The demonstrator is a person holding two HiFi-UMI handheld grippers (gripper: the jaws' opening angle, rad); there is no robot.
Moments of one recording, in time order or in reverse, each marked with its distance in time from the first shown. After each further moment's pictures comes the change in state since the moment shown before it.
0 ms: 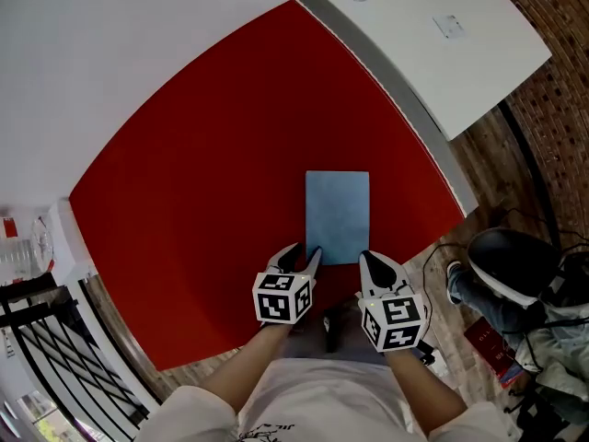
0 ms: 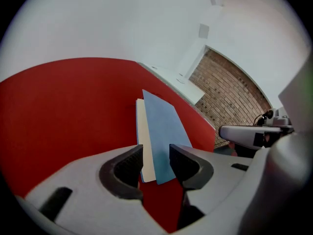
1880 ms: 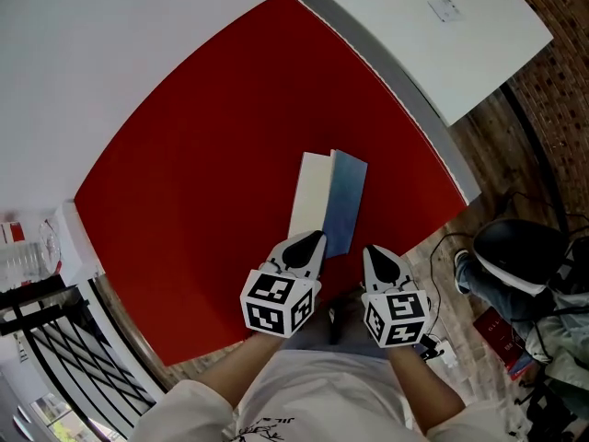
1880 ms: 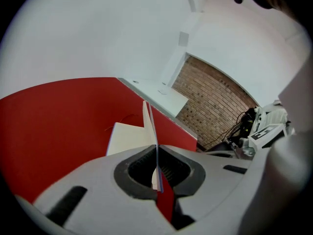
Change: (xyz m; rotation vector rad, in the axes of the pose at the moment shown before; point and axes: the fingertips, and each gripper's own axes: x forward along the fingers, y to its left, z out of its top) left arm -0.041 -0.061 0.062 0.142 -0.090 -0.117; right arm -0.008 -0.007 -0.011 0.079 -0.027 -0.012
